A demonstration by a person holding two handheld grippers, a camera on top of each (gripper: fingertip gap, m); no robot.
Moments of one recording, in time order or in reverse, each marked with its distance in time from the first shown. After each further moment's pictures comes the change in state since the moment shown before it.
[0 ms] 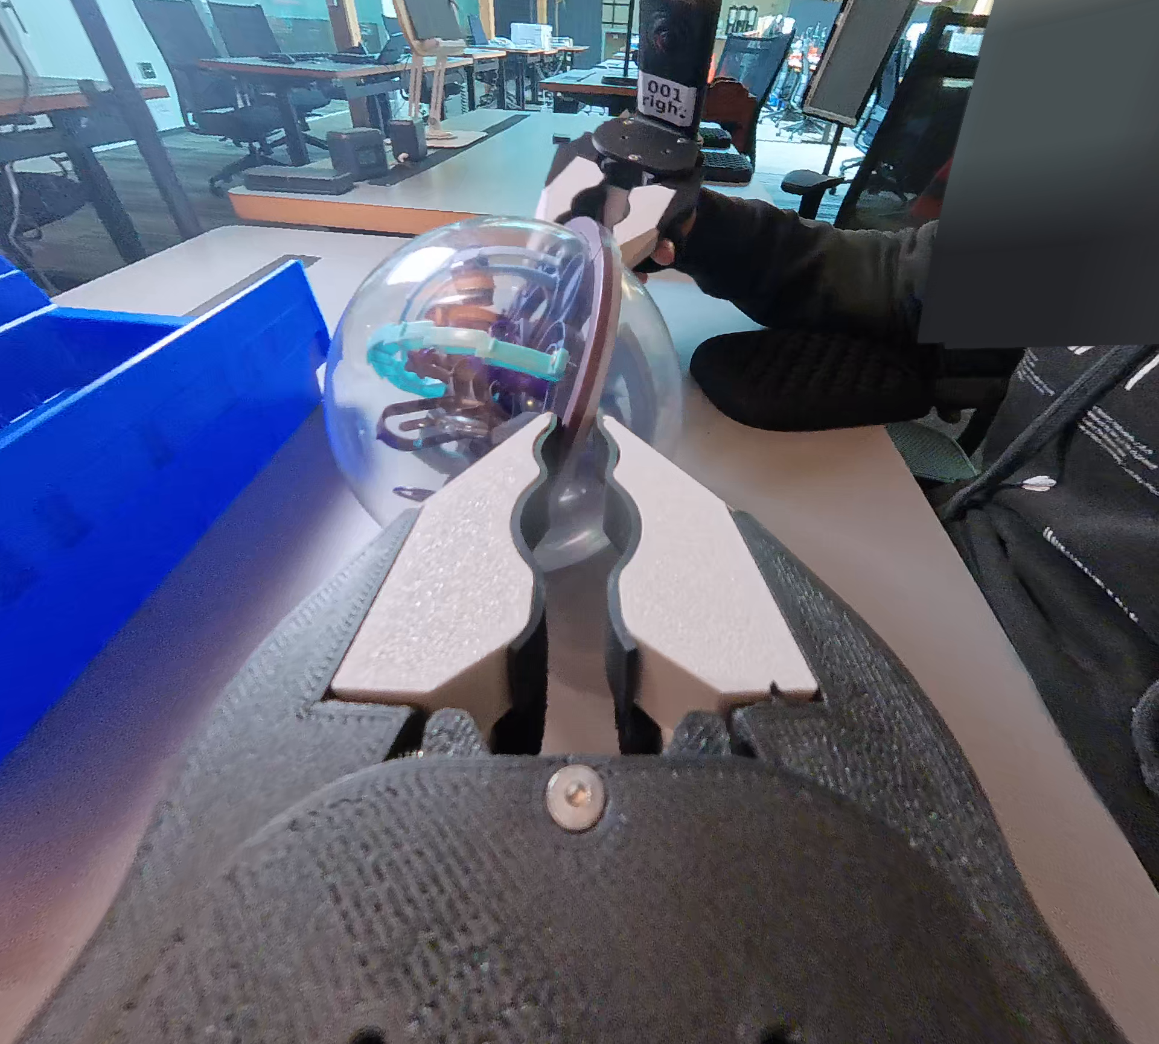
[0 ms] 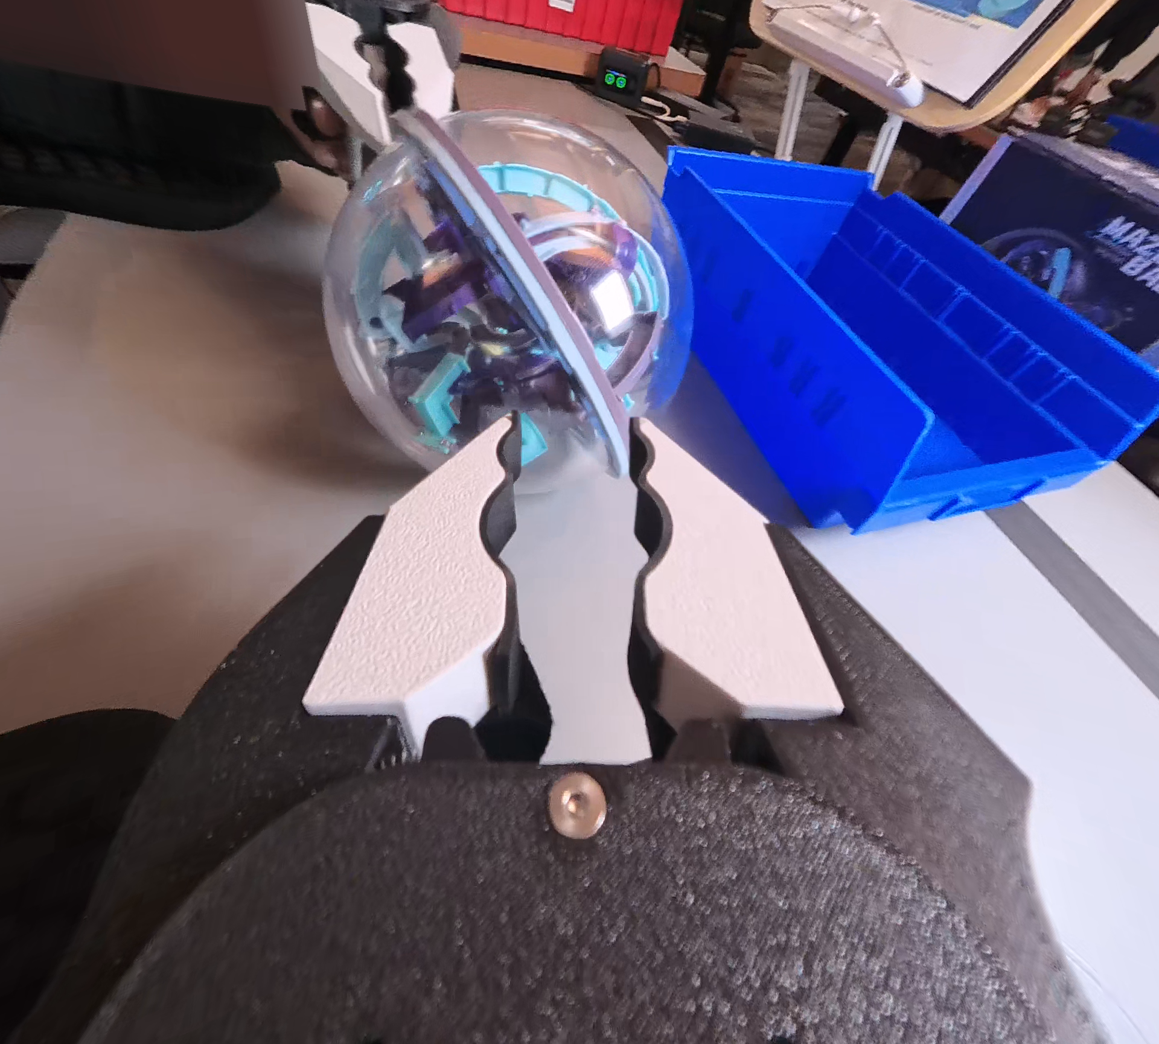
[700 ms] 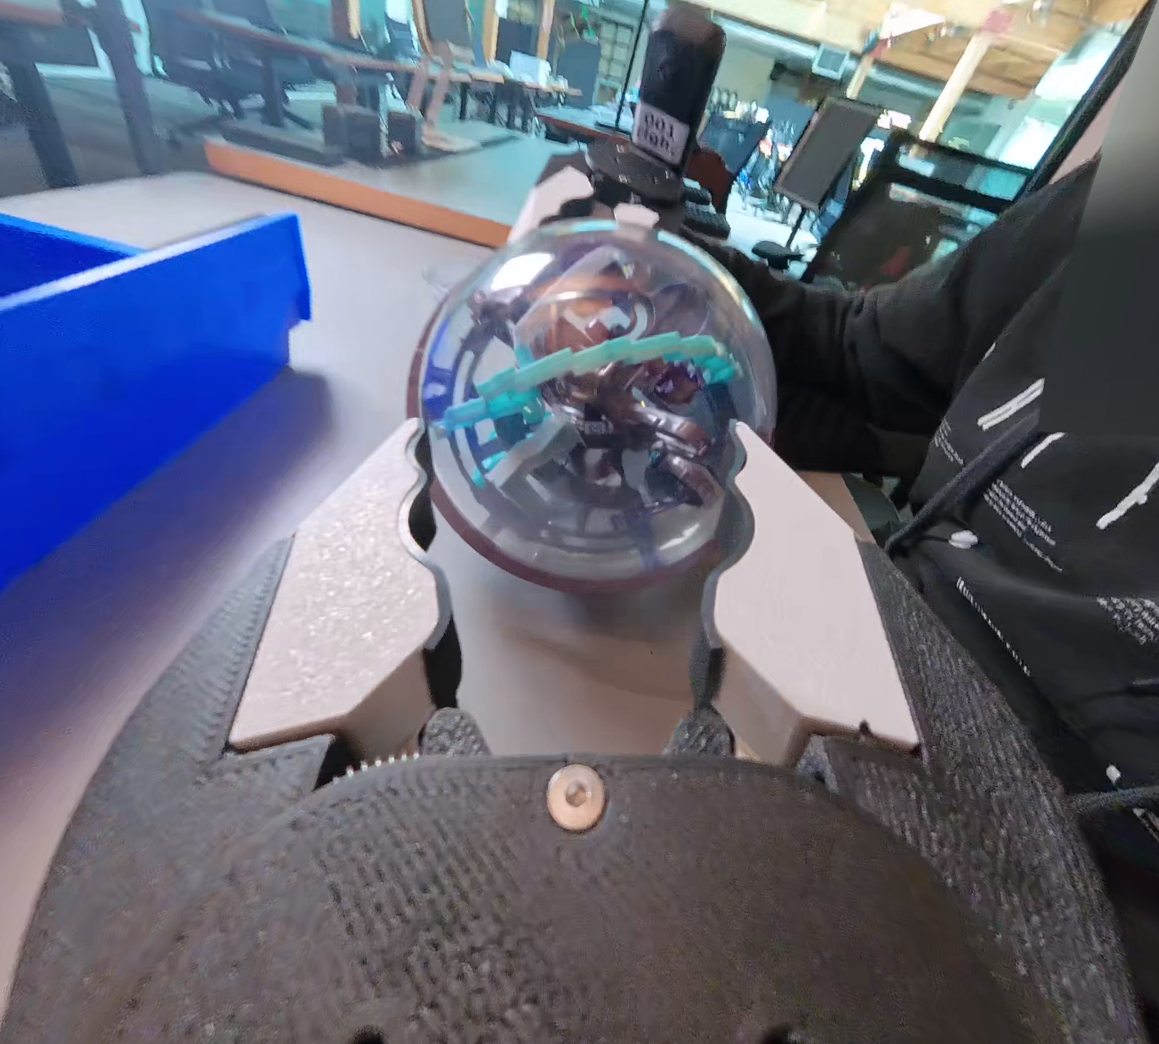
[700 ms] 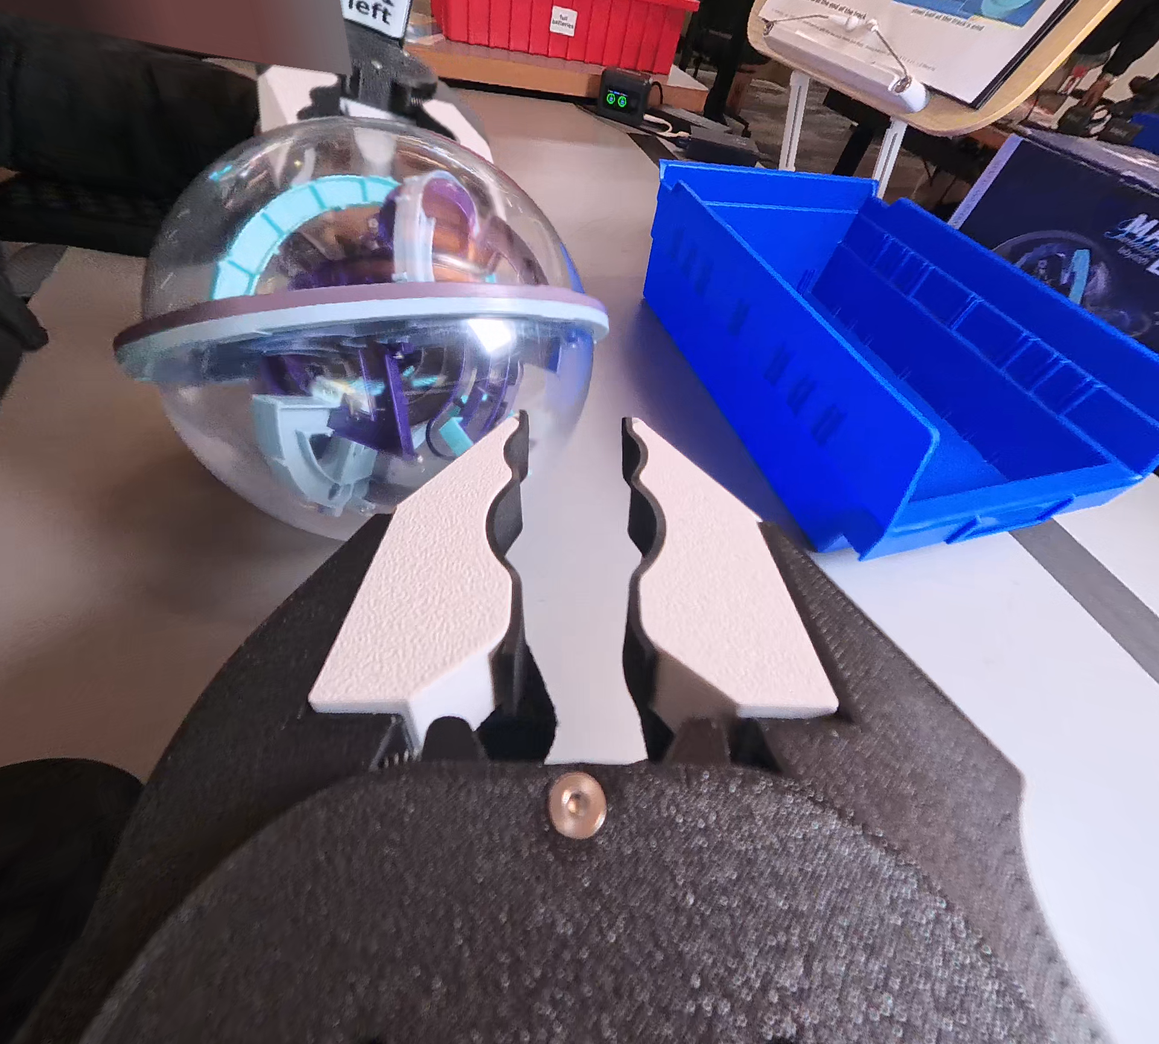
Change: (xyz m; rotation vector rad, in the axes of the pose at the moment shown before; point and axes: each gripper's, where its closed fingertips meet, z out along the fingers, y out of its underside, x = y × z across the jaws) left arm -0.009 0.007 0.001 0.051 0.030 -0.184; right arm 0.013 -0.002 0.014 0.030 -0.018 0.029
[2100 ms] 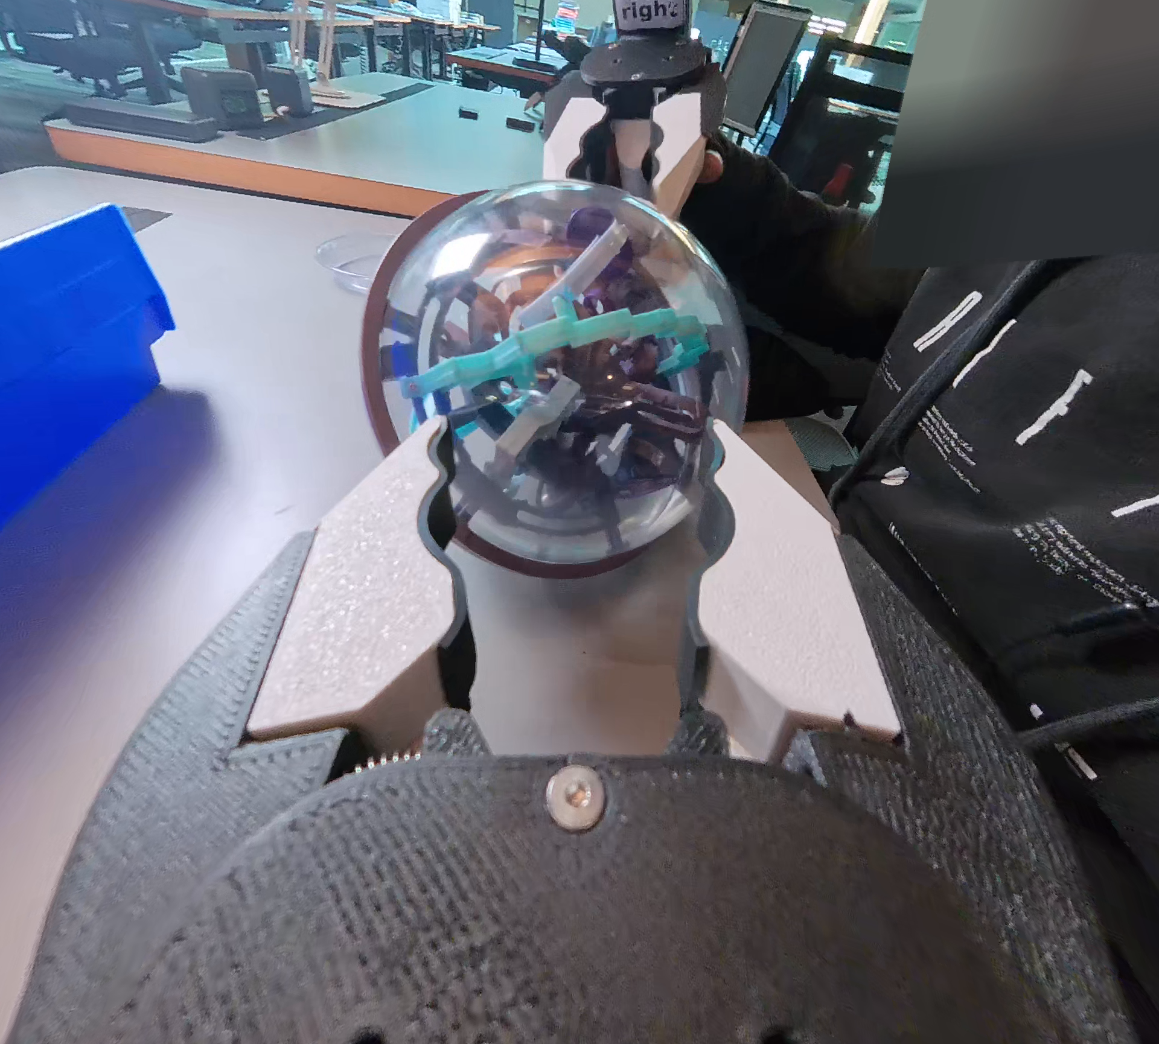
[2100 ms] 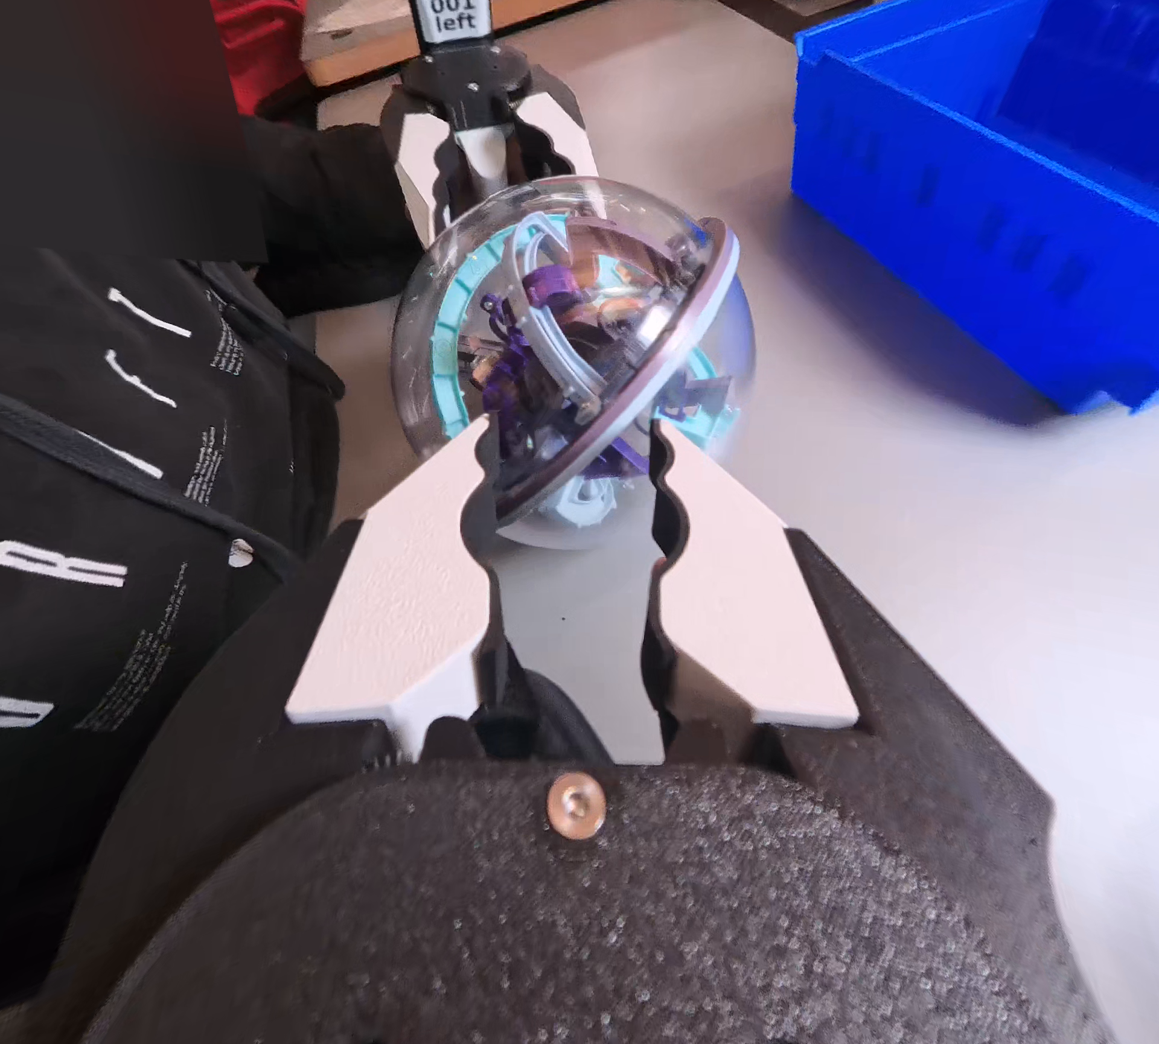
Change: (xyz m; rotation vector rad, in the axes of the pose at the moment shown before) left arm 0.043 0.014 0.018 -0.078 0.113 0.087; right arm -0.084 -0.023 -0.038 -0.142 -0.108 0.331
